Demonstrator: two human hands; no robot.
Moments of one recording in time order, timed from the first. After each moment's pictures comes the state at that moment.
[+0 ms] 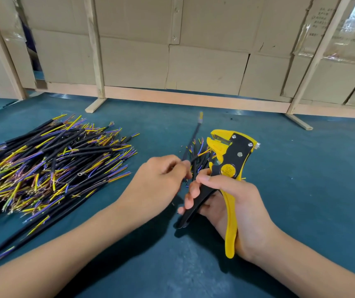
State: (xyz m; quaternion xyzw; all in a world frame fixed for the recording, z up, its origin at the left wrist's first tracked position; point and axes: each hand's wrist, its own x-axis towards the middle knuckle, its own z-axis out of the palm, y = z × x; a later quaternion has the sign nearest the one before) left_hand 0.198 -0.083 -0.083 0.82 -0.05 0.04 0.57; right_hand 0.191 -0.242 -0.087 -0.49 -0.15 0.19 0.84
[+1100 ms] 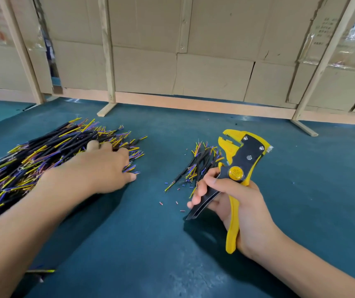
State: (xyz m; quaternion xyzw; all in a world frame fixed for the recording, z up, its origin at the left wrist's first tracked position) left_hand 0.201 0.007 -0.044 0.99 0.08 -0.05 -0.04; right_hand 0.188 -0.249 -0.086 -0.52 -0.16 0.11 0.83
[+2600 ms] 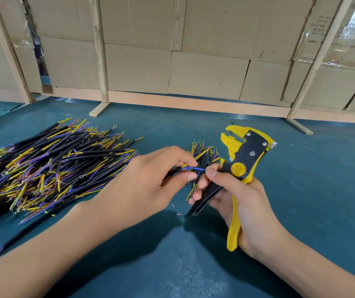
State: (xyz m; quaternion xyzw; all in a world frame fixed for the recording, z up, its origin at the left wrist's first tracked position) left_hand 0.180 -0.060 -0.062 0.86 -0.29 0.32 0.28; right_hand 0.194 -0.252 -0.083 -0.55 -0.14 0.06 0.82
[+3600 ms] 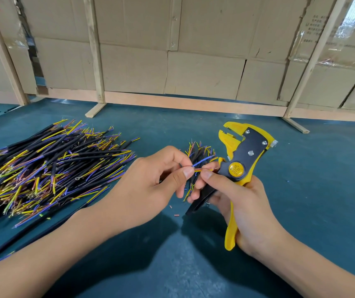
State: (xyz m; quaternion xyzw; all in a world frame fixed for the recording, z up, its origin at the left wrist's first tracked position) left_hand 0.177 -0.068 -0.063 0.83 -0.25 0.14 0.48; right_hand 0.192 -0.254 -0.083 -0.58 -0.18 0.02 0.79
